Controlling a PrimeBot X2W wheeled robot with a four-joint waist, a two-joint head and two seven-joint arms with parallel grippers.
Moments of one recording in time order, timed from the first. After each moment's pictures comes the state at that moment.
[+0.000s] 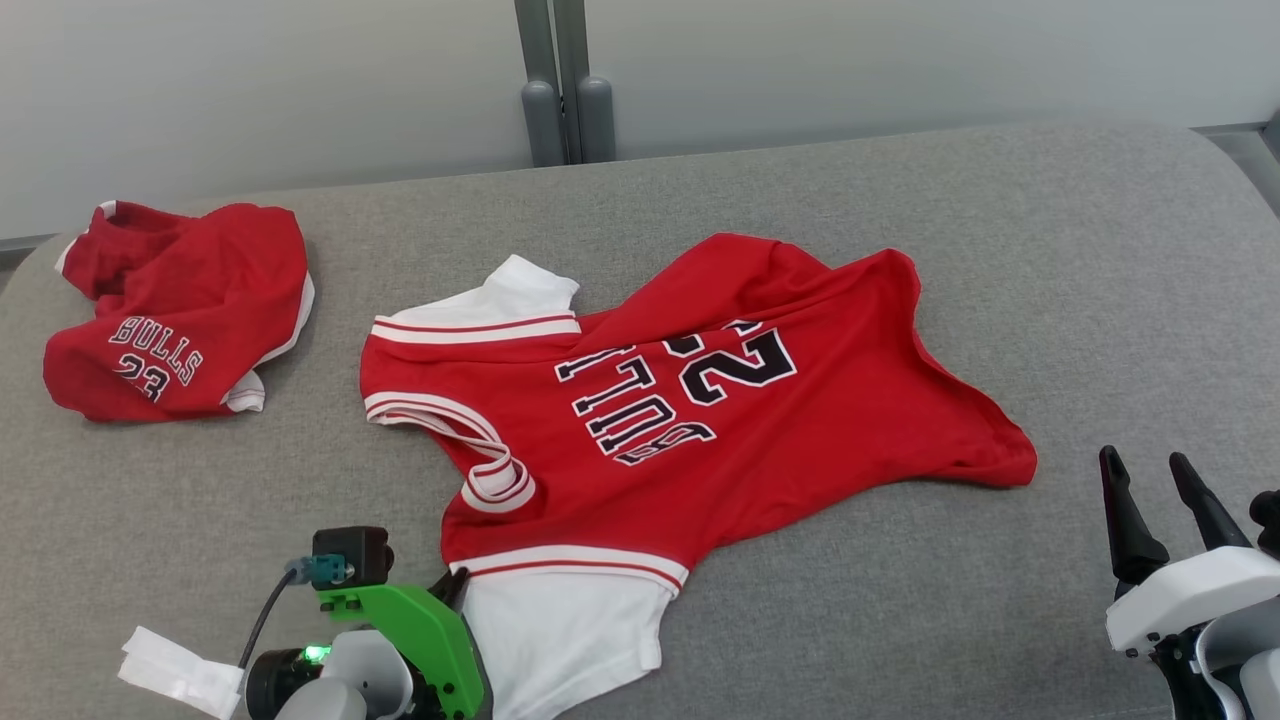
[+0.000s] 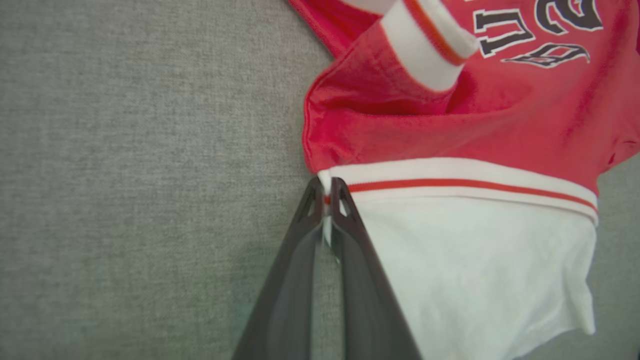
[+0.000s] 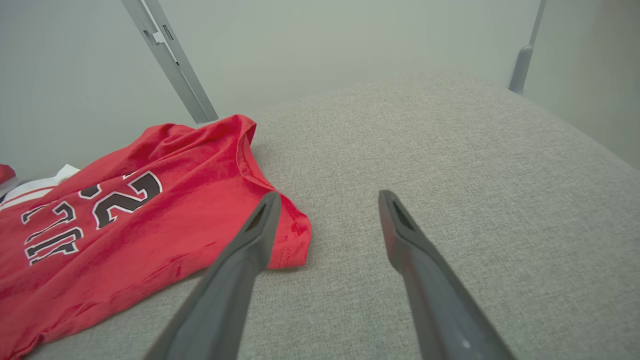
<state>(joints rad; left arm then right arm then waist) -0.24 0.13 -0.34 0.61 -0.58 -0.06 0.19 -0.05 -0.29 -0.03 0.30 0.49 0.13 -0.14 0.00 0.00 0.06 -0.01</state>
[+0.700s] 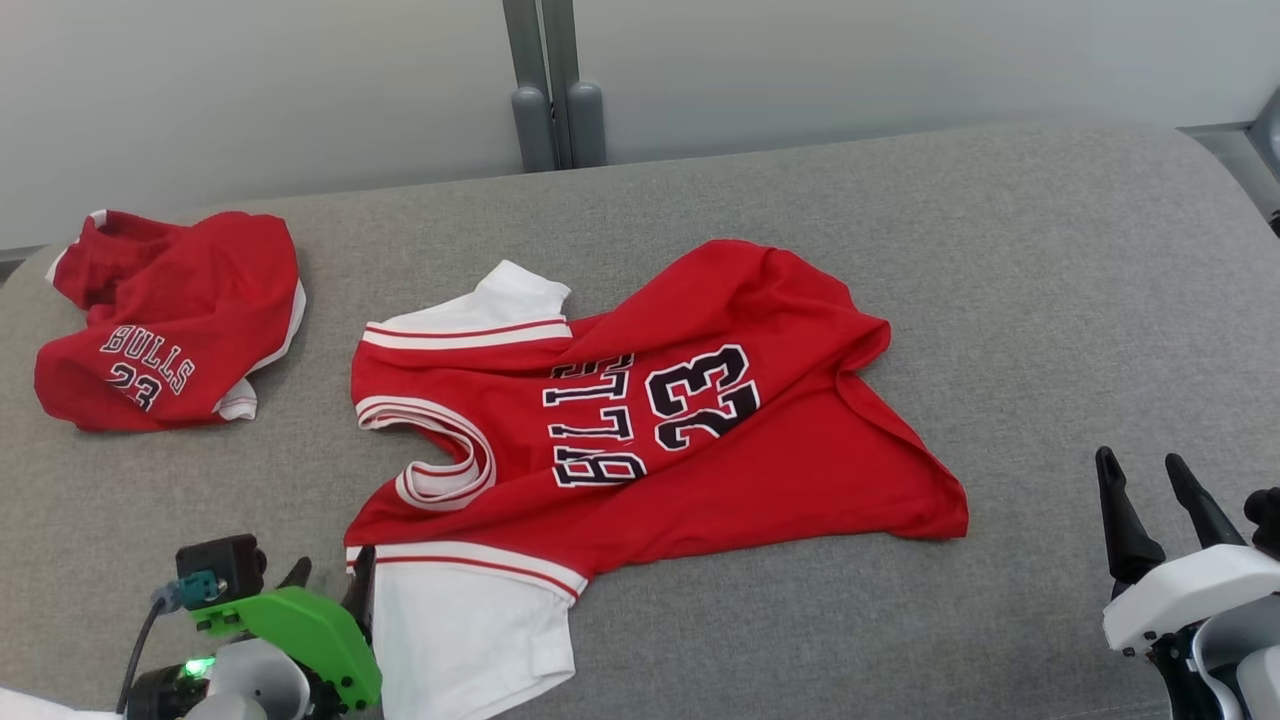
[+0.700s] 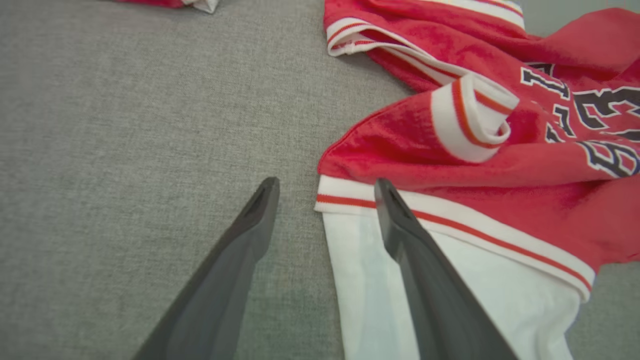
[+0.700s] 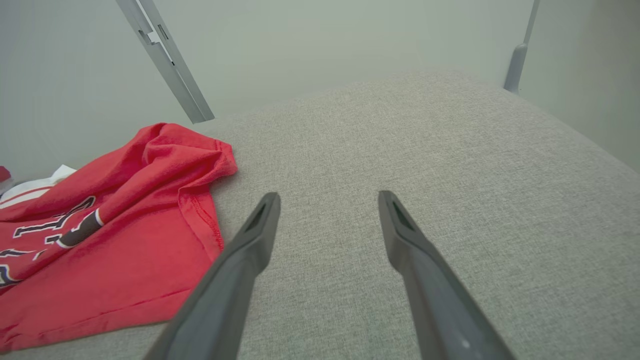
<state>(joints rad) -0.20 0.23 -0.25 0.56 -0.62 -0.01 0.09 -0.06 -0.29 -0.03 0.31 0.49 0.13 -0.14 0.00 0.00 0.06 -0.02</state>
